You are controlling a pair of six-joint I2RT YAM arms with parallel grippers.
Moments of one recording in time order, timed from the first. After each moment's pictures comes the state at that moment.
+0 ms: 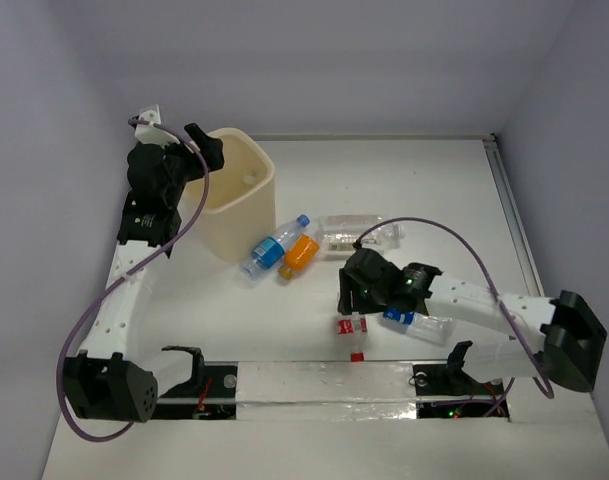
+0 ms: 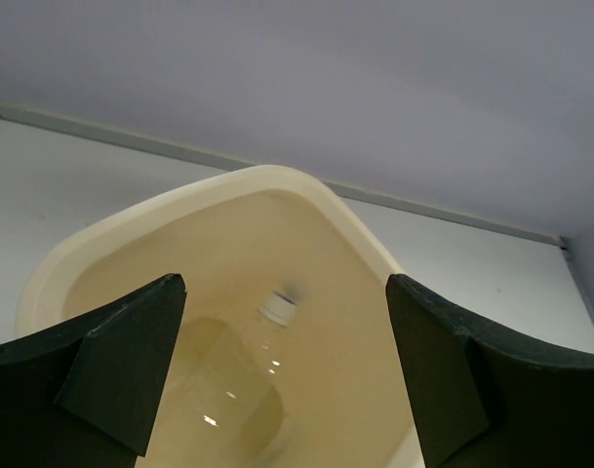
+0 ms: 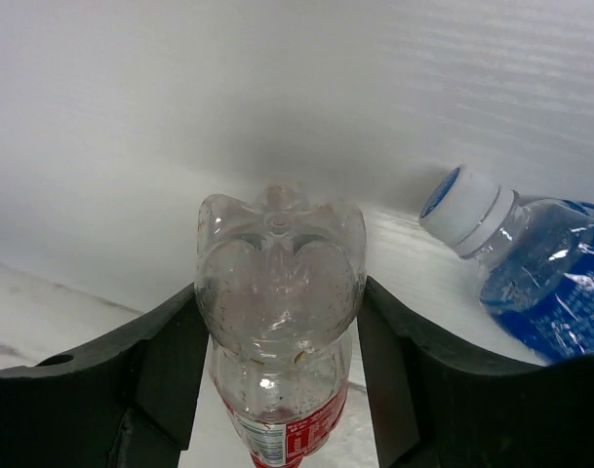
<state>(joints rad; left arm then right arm) -0.09 1.16 1.12 -0.06 0.01 -0.41 0.99 1.29 0.79 -0.56 0.17 0.84</state>
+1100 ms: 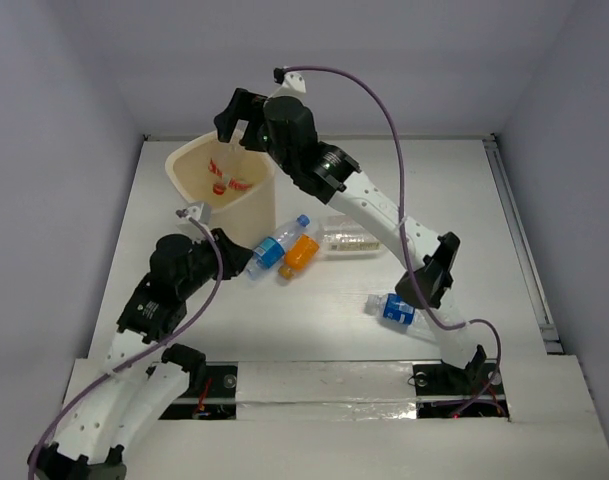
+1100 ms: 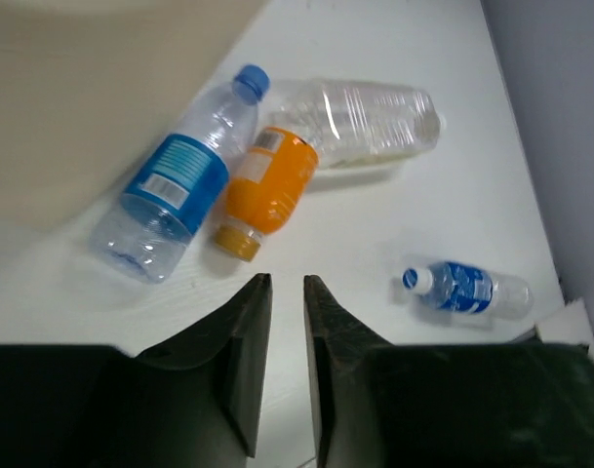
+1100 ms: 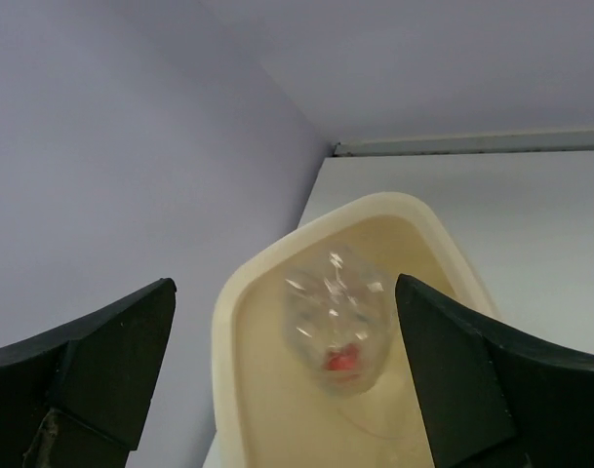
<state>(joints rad) -0.33 0.60 0.68 -0.46 0.17 -0.56 0.91 2.20 2.55 -0.39 0.39 0.65</state>
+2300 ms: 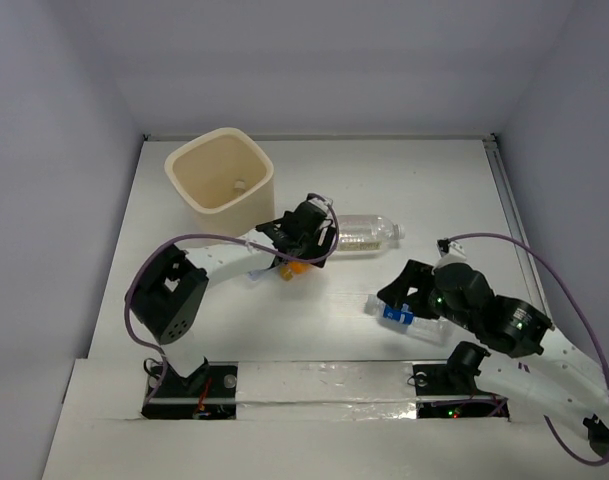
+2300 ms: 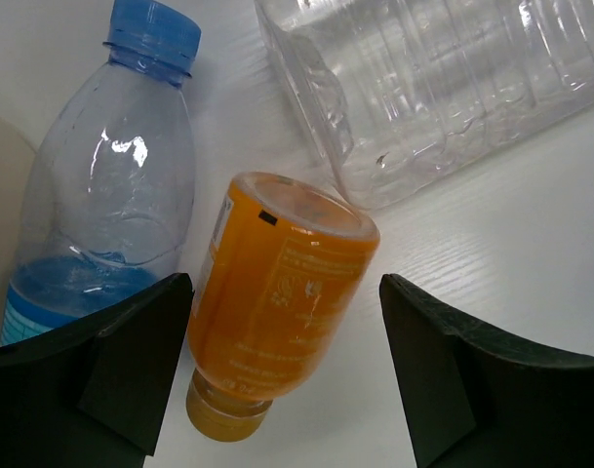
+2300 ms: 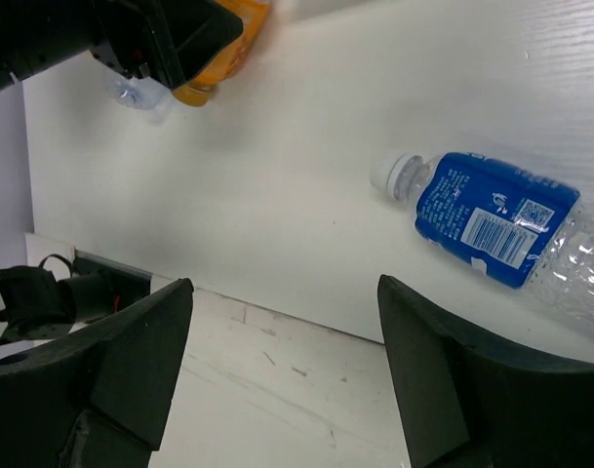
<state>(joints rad) -0.79 1.67 1.07 -0.30 -0.22 -0.29 0.88 0.56 0.72 -0.78 0.23 0.96</state>
